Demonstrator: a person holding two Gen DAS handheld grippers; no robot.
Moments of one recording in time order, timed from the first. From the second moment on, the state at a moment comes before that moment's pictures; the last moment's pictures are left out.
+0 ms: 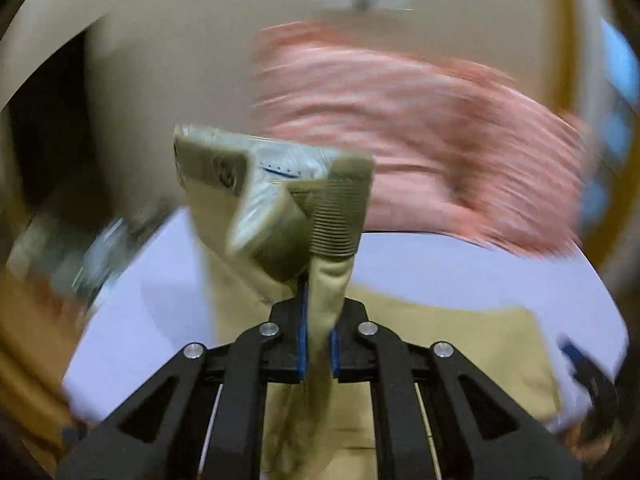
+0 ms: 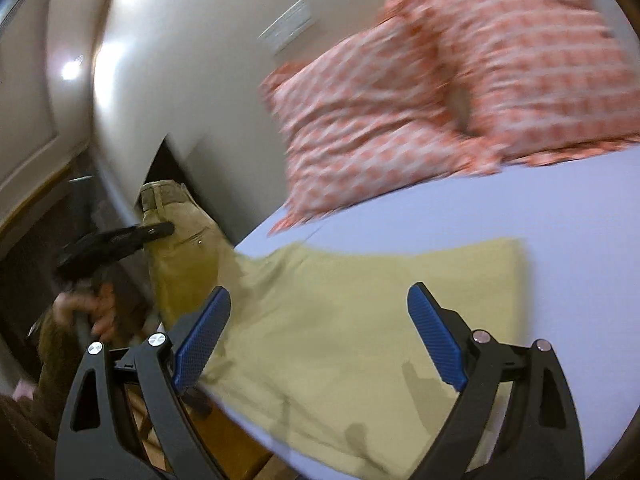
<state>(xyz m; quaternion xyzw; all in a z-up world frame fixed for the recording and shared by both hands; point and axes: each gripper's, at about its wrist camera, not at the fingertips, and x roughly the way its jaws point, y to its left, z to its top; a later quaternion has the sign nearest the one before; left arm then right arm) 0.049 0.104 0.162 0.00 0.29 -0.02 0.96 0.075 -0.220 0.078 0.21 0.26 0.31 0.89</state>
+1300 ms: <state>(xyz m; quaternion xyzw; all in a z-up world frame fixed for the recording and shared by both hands) 0.159 0.117 0.029 -0.10 0.49 -0.14 0.85 0.164 -0.274 0.002 0.34 0.44 0.33 0.76</state>
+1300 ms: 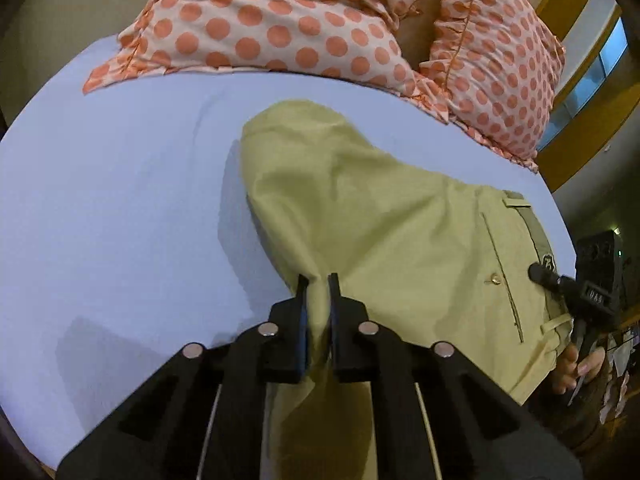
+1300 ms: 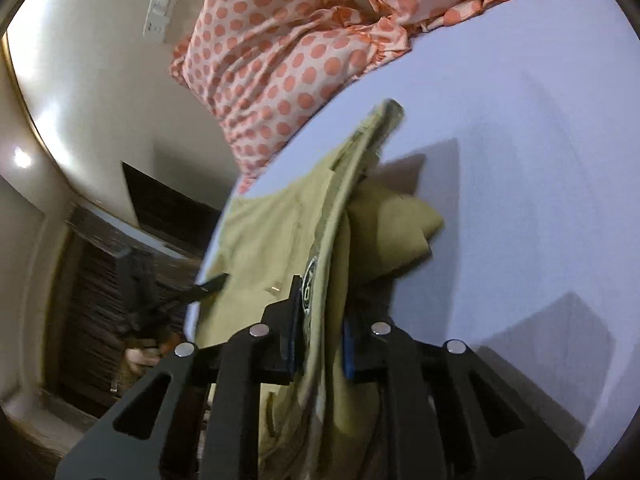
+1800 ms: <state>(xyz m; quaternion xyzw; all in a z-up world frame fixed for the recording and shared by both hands) 0.254 0.083 0.059 -0.01 0.42 0.00 0.91 0.252 -0.296 0.050 0.19 0.41 0.13 0.88</state>
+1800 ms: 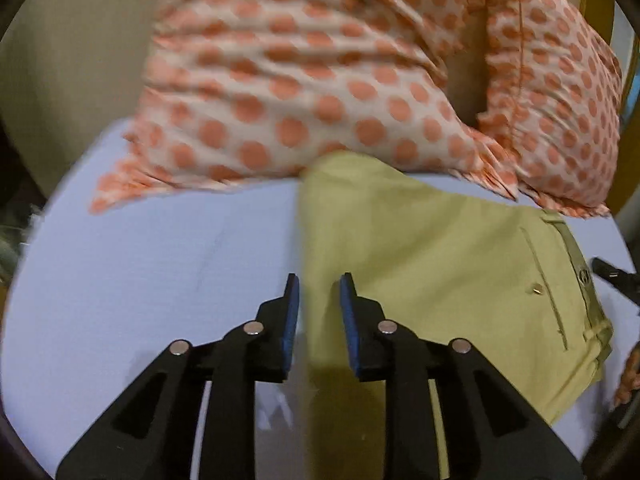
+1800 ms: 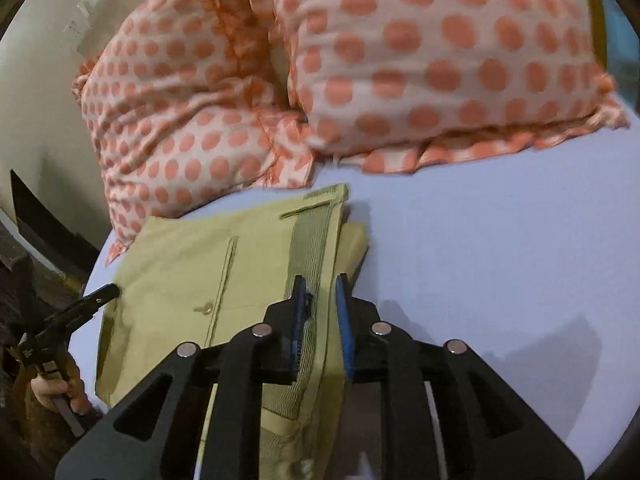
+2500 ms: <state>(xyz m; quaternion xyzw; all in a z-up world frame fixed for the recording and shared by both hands) 0.106 0.034 0.047 0.05 0.45 -0.05 0.89 0.114 -0.223 0.054 0.07 0.42 0.10 0.90</state>
